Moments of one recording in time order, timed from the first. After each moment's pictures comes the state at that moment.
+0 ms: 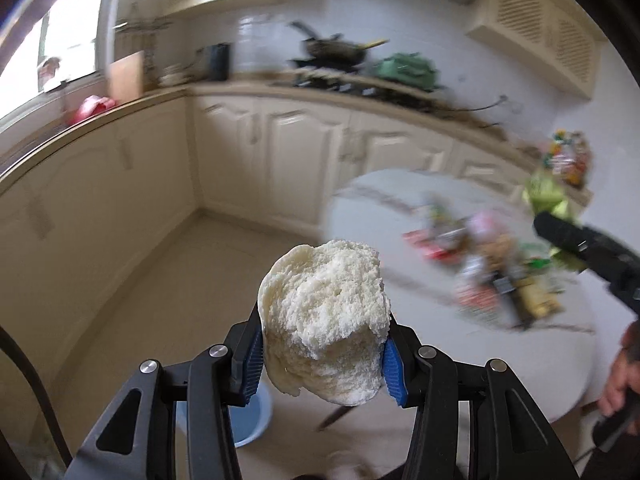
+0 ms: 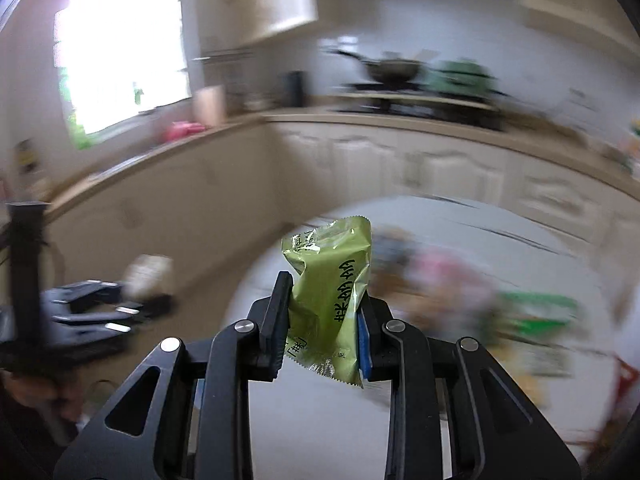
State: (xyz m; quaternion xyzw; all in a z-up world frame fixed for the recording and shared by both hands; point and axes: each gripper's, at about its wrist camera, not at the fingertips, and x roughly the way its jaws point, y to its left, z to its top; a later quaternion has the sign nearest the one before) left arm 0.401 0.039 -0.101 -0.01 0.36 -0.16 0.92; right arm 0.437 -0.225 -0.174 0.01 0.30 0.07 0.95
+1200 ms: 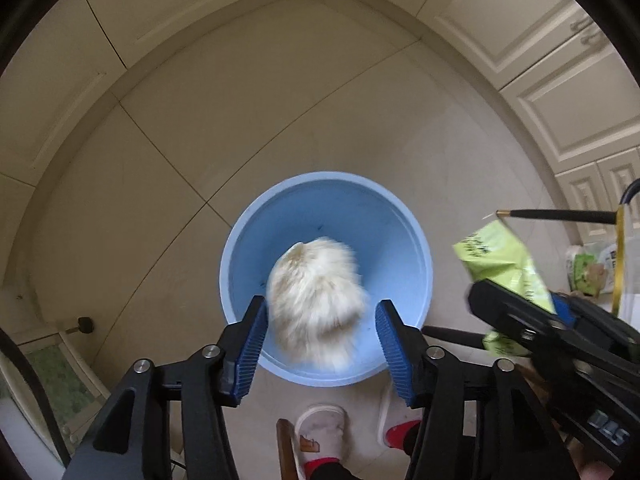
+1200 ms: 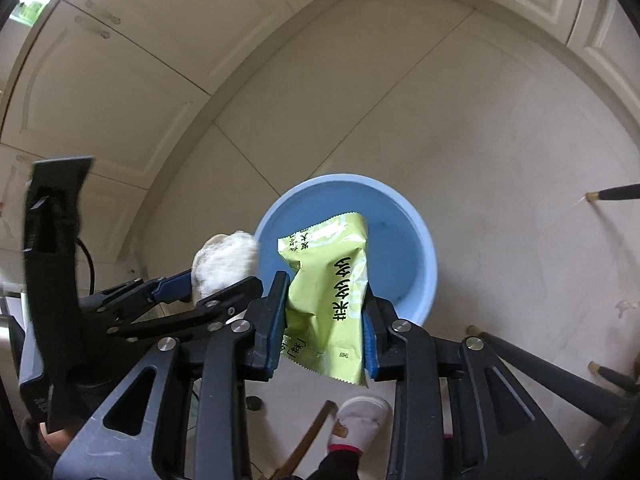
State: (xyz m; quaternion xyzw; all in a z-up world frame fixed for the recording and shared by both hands) left arm 0.602 0.204 -0.456 -0.13 0.67 -0.02 0.73; right arm 0.670 -0.035 -0.607 0.08 0.67 0.18 0.72
